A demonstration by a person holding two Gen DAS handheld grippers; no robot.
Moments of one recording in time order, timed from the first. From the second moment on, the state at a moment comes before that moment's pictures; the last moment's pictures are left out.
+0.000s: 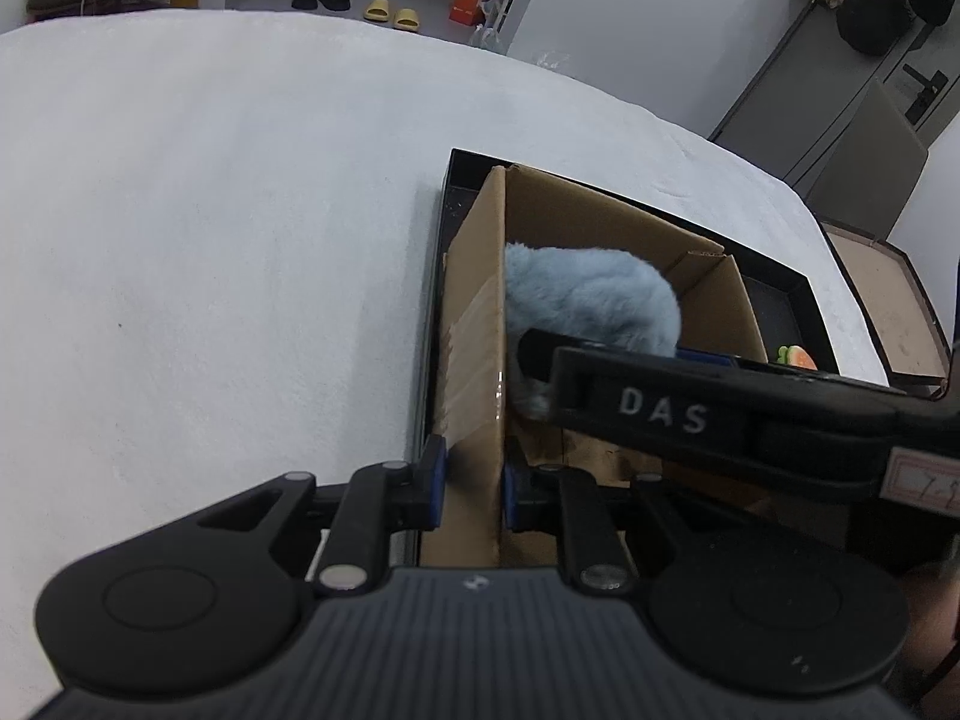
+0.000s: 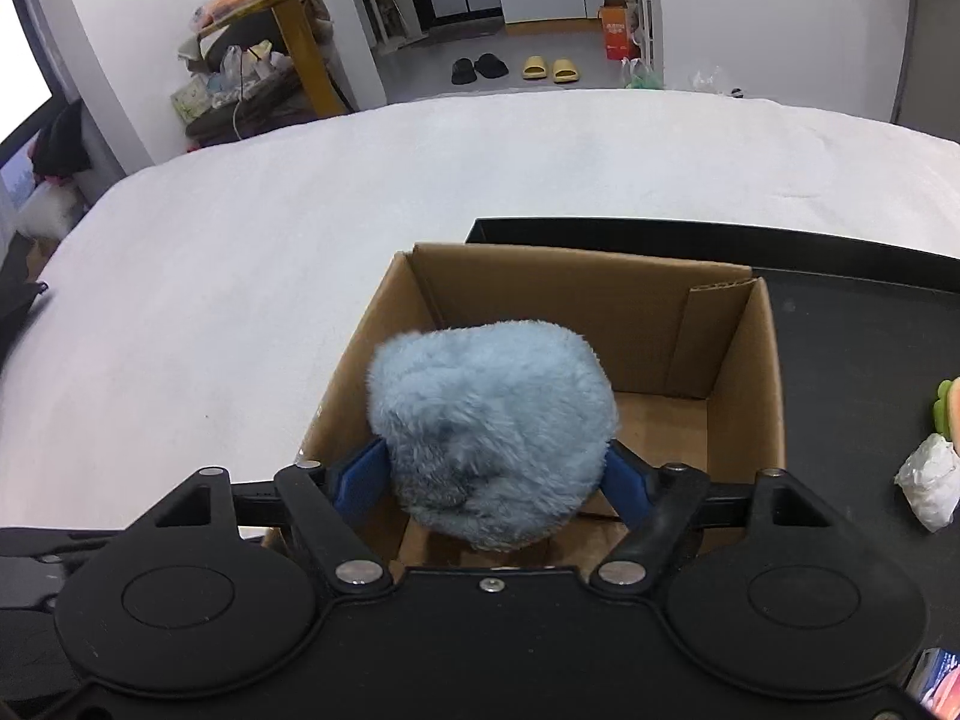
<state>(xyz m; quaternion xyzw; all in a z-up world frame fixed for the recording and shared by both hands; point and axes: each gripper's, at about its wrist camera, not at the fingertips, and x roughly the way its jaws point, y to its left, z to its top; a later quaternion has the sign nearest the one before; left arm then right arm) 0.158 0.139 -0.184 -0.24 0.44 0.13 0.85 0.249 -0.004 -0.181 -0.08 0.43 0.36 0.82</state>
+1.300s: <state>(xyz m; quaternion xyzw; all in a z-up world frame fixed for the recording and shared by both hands) 0.160 0.116 -0.162 -0.19 0.43 0.18 0.86 0.247 -0.089 -0.135 -0.02 0.41 0.33 0.85</state>
